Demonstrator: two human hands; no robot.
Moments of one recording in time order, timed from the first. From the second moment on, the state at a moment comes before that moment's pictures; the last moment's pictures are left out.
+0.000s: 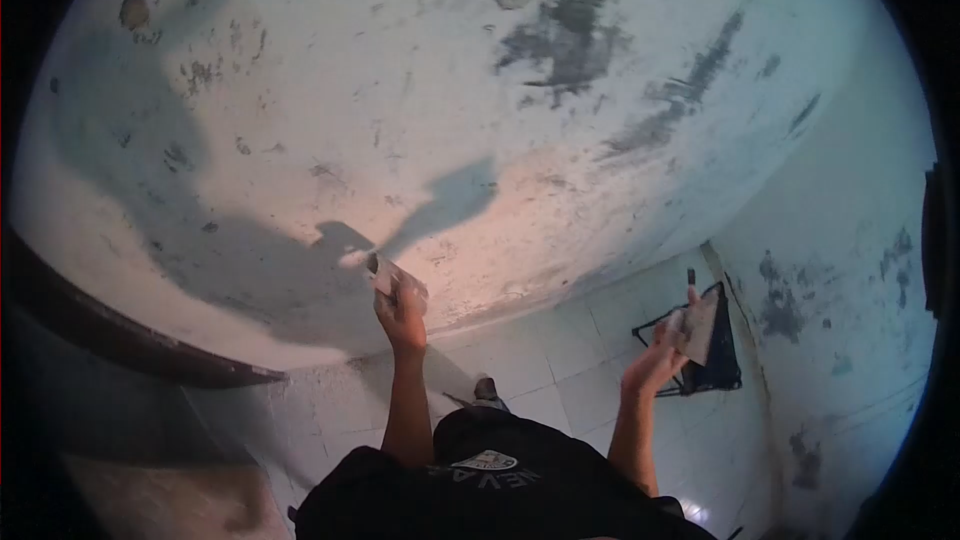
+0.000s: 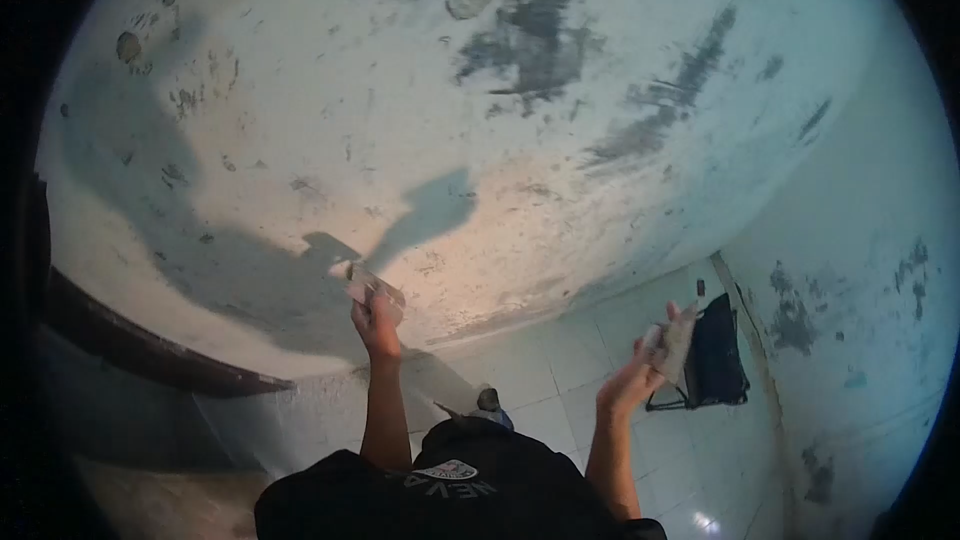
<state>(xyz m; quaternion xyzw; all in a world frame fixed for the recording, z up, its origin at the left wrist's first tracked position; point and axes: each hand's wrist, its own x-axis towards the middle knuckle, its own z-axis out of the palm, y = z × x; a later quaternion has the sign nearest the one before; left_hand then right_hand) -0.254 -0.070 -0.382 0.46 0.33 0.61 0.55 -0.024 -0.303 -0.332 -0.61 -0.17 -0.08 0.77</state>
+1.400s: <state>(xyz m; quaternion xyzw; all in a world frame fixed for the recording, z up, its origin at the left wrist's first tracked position) -0.181 0.067 -0.278 0.43 0.57 0.70 -0.08 0.267 -0.016 -0.213 -0.33 -0.32 -0.41 0.78</state>
